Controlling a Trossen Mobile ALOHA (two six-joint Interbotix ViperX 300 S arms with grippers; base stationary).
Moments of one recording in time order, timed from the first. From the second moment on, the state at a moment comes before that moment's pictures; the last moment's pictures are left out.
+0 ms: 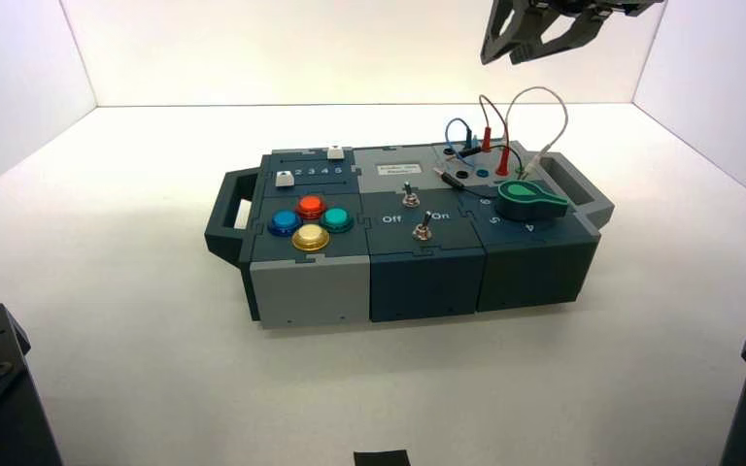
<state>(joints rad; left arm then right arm) -0.29 -0.55 0.98 -0.18 0.19 -0.03 0.44 -0.34 0.89 0.17 0.30 -0.02</state>
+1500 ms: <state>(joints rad) -0.34 -0.54 0.98 -0.18 0.24 -0.03 0.44 -0.34 0.91 0.17 0.30 -0.02</state>
